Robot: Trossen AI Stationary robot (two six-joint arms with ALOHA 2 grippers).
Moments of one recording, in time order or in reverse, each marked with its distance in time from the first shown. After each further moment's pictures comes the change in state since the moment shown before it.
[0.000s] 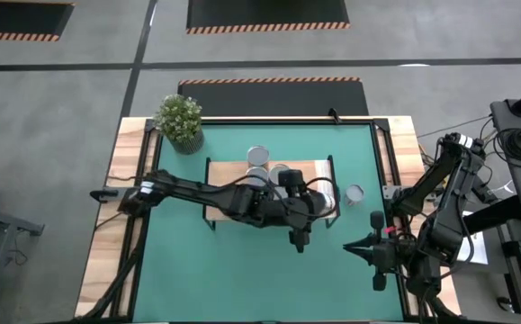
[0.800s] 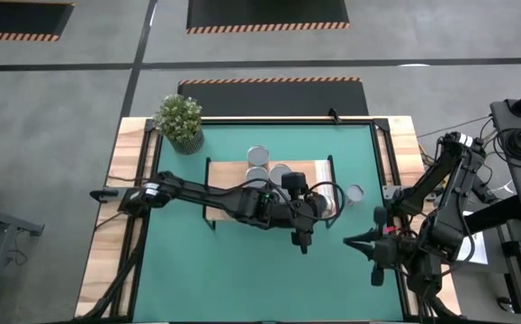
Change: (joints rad) left arm 0.000 0.040 0.000 0.007 -0.001 0.006; right arm -0.005 -0.017 -0.001 -0.008 0.085 0.002
